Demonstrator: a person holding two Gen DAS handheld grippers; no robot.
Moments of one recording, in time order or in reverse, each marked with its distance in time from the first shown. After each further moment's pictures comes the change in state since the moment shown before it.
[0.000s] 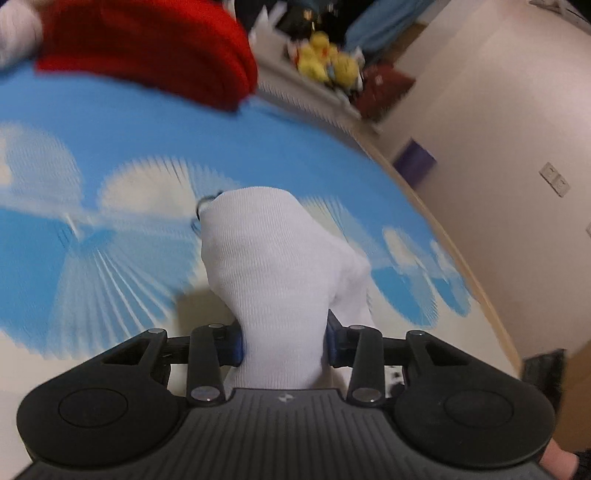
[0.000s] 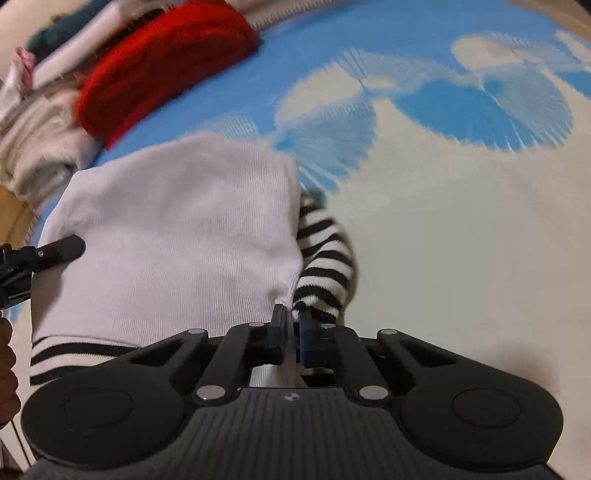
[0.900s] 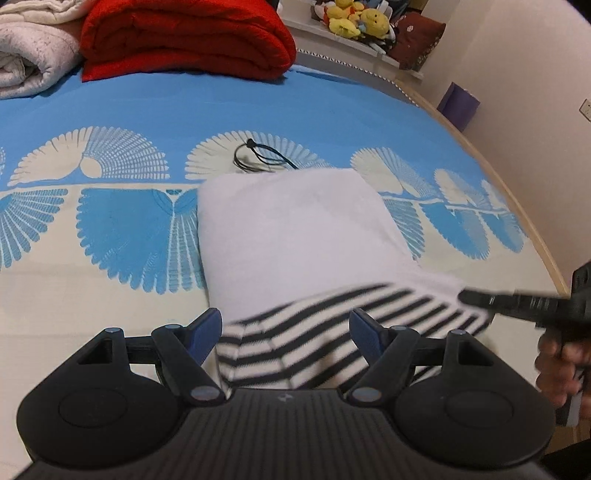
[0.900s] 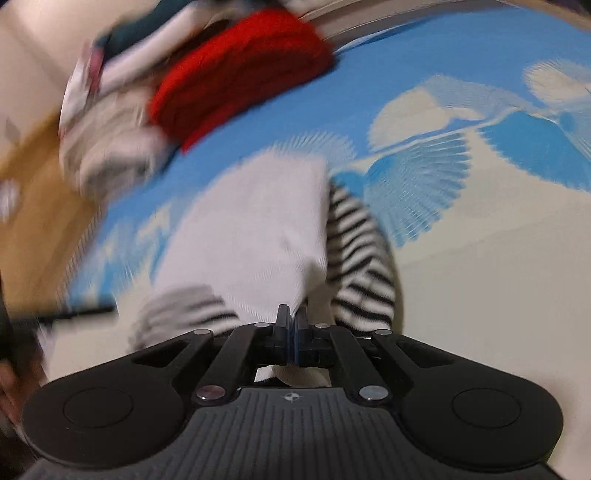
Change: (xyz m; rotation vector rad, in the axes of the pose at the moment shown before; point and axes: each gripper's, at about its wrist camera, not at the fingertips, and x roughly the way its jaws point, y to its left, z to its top) left arm -0.078 -0.005 -0.035 0.096 0.194 0.197; right arm -0.045 0.016 0.009 0.079 0.026 0.205
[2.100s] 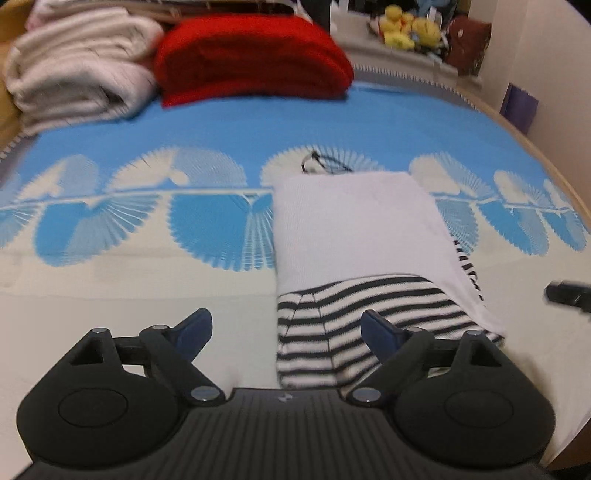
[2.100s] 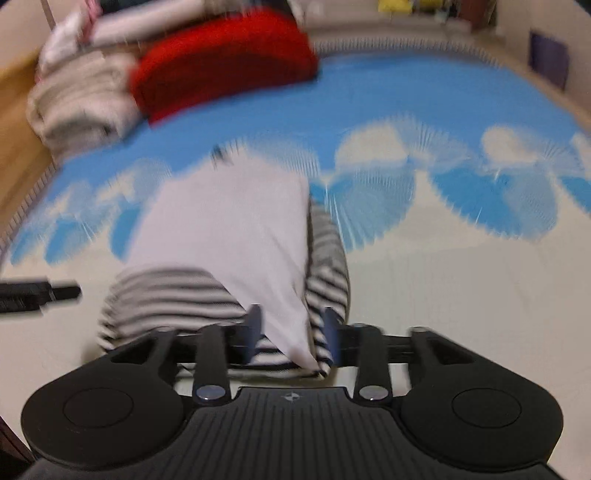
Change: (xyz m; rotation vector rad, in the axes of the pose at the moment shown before) left arm -0.070 -0.048 -0.042 -0.003 -0.096 0.324; right arm -0.071 0.088 -0.033 -0.329 -0.051 -0.272
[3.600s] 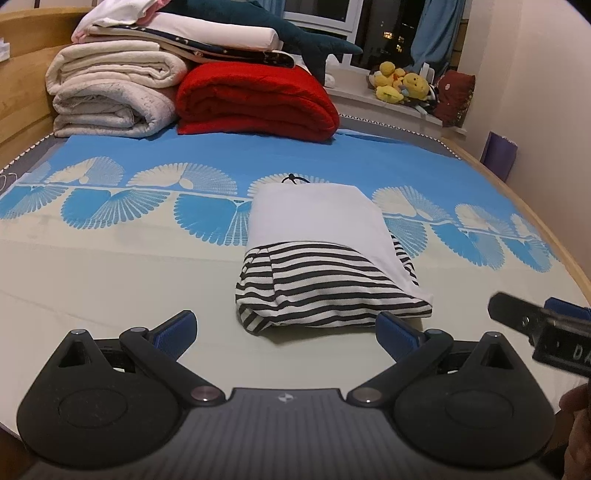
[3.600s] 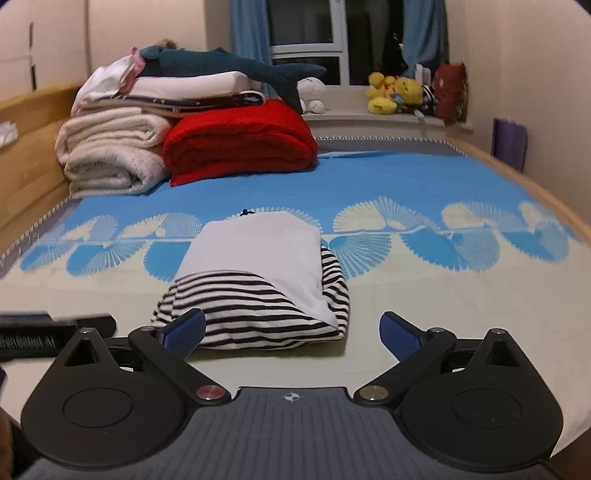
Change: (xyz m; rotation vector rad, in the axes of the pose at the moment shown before) left arm -0.101 -0.046 -0.105 -0.089 -0.161 -0.023; right arm -0.100 0.067 -0.104 -0.048 -0.244 -0.100
